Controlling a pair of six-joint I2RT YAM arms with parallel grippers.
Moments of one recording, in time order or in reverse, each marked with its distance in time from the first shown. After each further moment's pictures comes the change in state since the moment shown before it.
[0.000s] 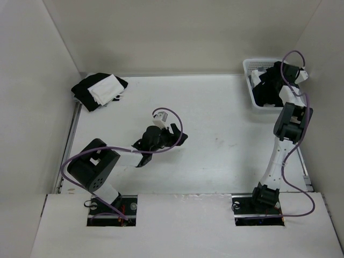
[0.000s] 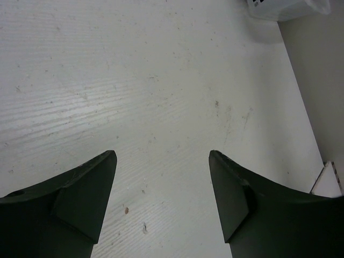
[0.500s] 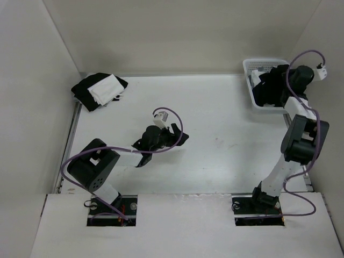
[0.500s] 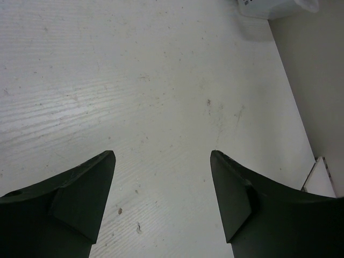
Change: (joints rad) left arm 0.004 0.001 0.000 0.016 0.033 -0.008; right arm -0.005 -0.493 -0.625 0.473 -0.019 0.064
